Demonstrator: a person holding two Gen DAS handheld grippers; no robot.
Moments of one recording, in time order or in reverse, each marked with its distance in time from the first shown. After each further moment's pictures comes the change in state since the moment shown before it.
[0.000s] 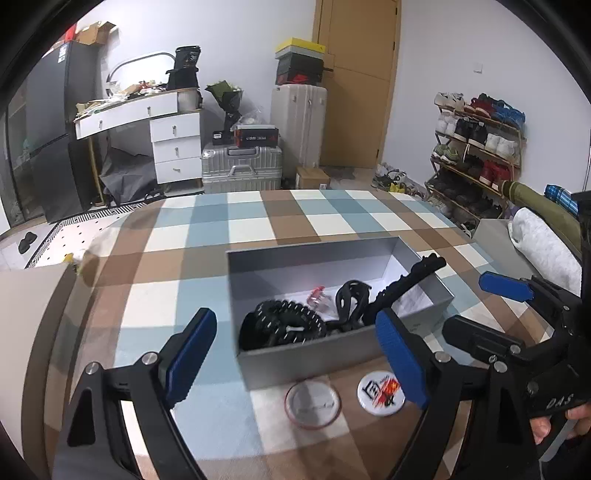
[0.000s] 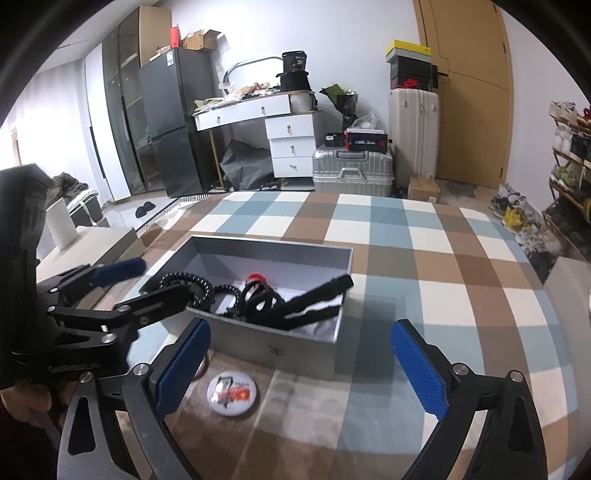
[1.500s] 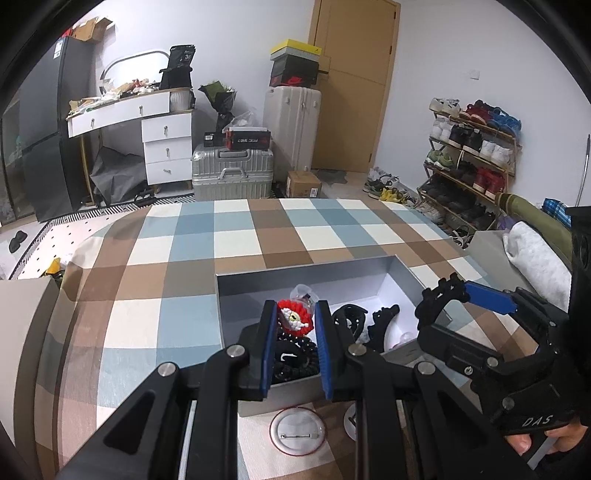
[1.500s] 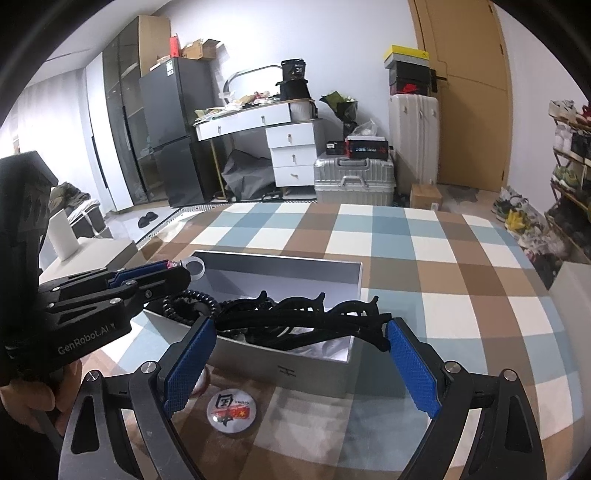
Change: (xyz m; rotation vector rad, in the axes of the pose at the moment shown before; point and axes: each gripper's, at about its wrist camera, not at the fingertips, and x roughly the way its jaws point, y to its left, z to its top) left arm 0.021 -0.003 0.019 -0.013 -0.003 -0.044; right arm 0.008 -0.004 0.009 0.015 -0.040 0.013
